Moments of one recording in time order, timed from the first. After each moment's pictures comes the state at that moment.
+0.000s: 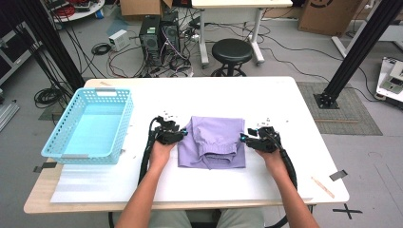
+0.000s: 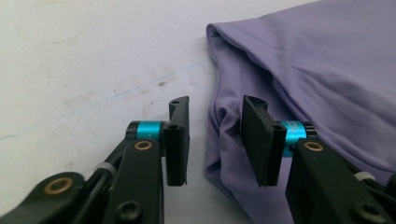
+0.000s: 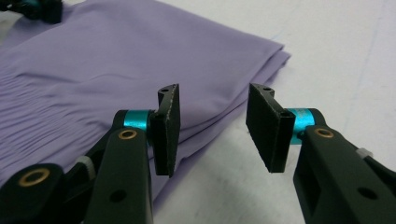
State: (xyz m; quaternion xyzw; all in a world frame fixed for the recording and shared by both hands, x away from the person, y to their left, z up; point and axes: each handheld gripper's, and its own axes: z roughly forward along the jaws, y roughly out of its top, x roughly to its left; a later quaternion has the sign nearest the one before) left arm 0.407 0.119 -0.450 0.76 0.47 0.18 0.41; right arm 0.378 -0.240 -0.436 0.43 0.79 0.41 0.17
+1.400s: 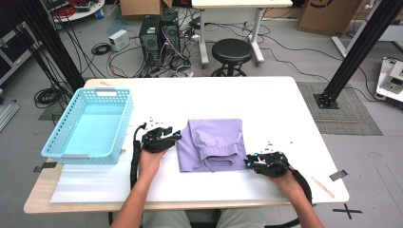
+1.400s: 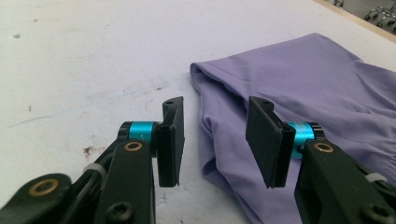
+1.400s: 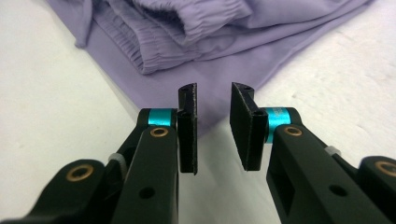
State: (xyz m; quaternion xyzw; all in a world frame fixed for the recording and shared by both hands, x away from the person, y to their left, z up) left arm 0.368 0.148 -0.438 0.72 0.45 0.19 0.49; right arm 0.313 -0.254 -0.446 0.32 0.86 0.39 0.11
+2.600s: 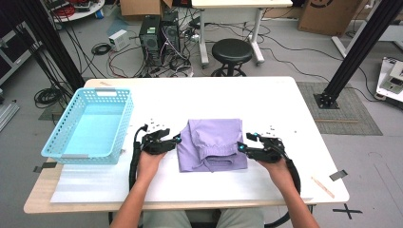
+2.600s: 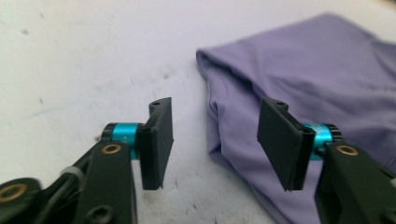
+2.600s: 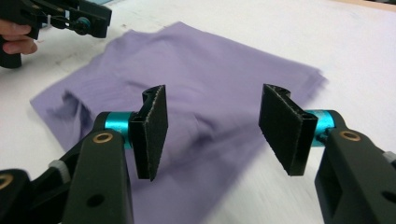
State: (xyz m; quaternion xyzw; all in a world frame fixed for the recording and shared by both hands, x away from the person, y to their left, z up) left arm 0.366 0.151 -0.441 0.73 0.44 0.21 0.47; right arm 0.338 -0.239 -0.422 0.36 0.78 0.48 0.15
